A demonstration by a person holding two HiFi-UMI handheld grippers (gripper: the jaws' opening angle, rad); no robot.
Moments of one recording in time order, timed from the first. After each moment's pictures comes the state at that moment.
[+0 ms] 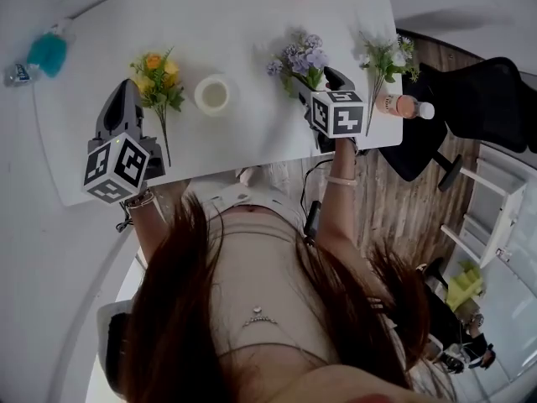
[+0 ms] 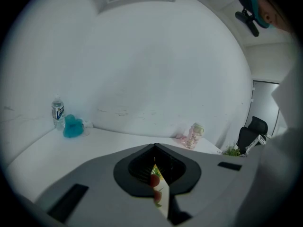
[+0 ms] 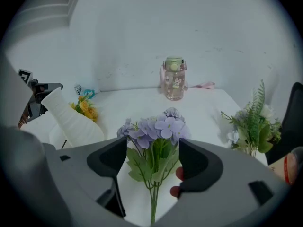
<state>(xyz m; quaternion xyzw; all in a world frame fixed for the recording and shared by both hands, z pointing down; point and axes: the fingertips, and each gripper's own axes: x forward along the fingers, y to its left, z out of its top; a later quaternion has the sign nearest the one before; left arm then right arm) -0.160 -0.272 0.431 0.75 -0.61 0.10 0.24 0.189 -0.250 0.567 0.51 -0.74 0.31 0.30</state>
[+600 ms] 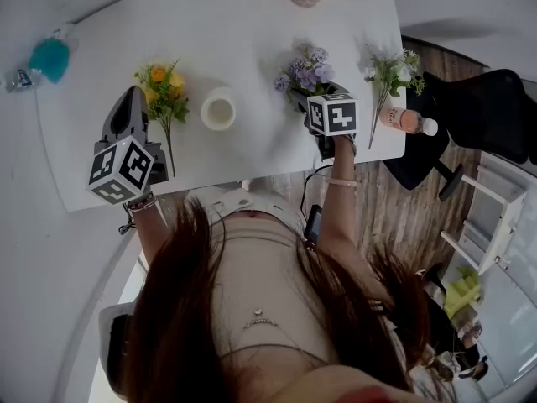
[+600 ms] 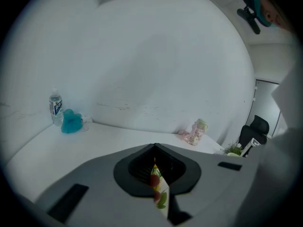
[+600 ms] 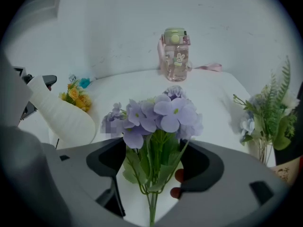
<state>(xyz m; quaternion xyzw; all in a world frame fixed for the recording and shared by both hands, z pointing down) -0.163 -0.289 0.452 0.75 -0.60 0.12 0.26 0.187 -0.255 0.618 0.48 -0.71 0.37 0.36</state>
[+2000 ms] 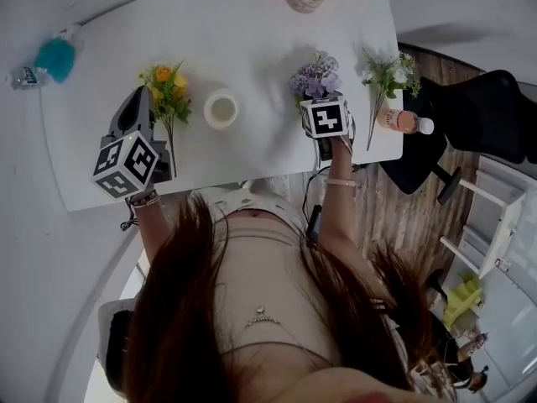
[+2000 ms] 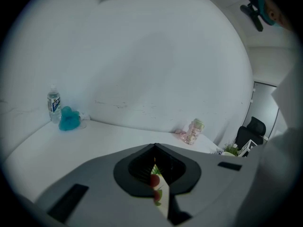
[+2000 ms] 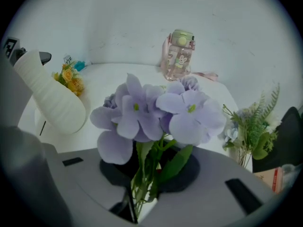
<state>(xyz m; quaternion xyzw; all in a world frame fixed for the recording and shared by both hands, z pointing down) -0.158 -0.284 0.453 0.75 -0.59 0.11 0.27 0.199 -0.249 0.619 0.50 -0.68 0.30 0.44</state>
